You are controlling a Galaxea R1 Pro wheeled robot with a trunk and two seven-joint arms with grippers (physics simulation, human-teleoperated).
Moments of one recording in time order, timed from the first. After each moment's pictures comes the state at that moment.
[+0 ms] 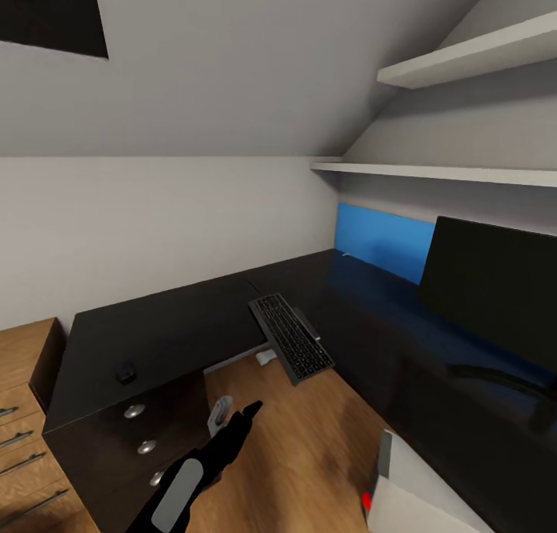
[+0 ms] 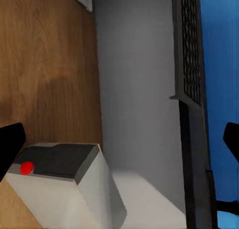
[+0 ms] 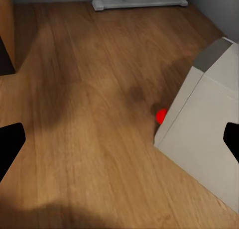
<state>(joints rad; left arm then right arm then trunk) -0.35 -0.12 -0.09 -0.82 1.04 0.30 -0.16 -0.12 -0.06 0.13 0.02 0.18 -1.03 -0.06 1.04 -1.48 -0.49</state>
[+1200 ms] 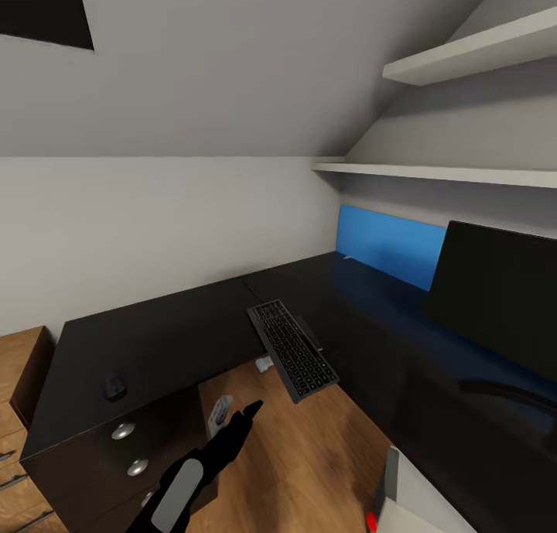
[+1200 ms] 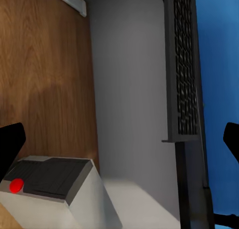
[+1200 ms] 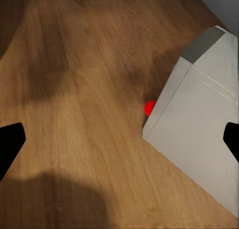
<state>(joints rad) -0.35 -0.12 -0.09 -0.82 1.03 0.30 -0.18 -0.07 -0.10 0.12 0.02 0.18 -1.02 -0.06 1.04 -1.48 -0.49</state>
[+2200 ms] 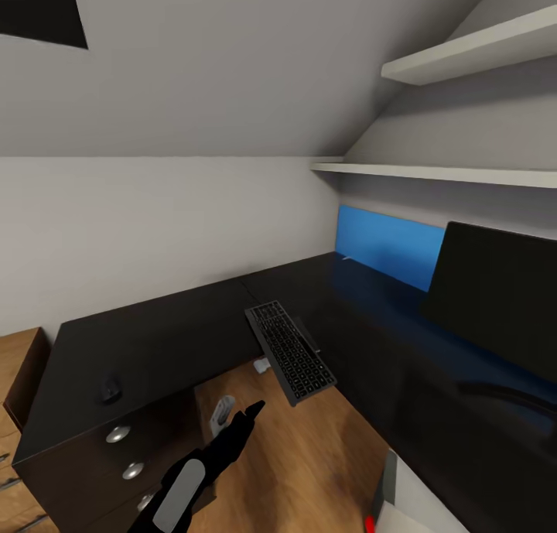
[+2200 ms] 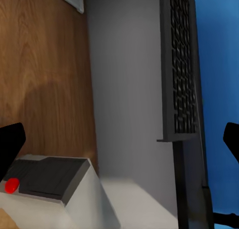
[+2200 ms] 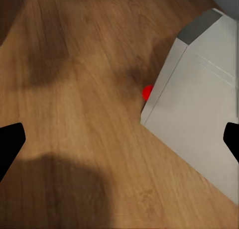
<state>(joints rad) -0.35 -0.12 -0.10 -0.82 1.04 0.30 -0.18 -0.01 -0.11 0.12 0.02 0.17 -1.04 -0.06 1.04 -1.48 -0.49</state>
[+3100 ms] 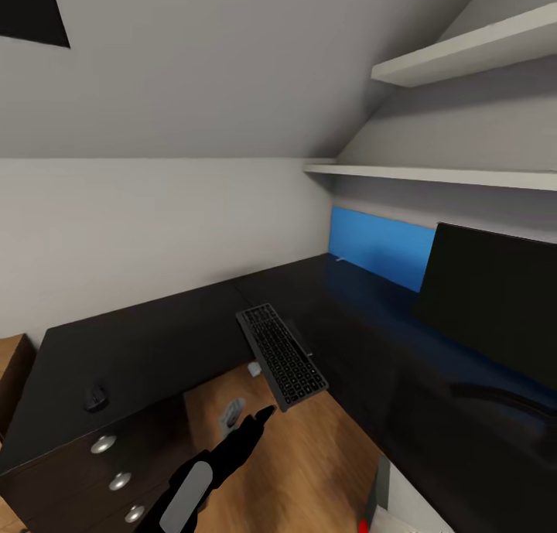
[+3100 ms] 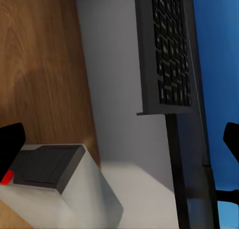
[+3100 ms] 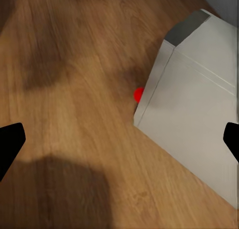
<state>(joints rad) -0.35 -0.12 -0.19 -0.82 1.04 0.30 -0.18 -0.01 -0.10 0.12 0.02 0.17 -1.04 -0.06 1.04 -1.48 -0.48</state>
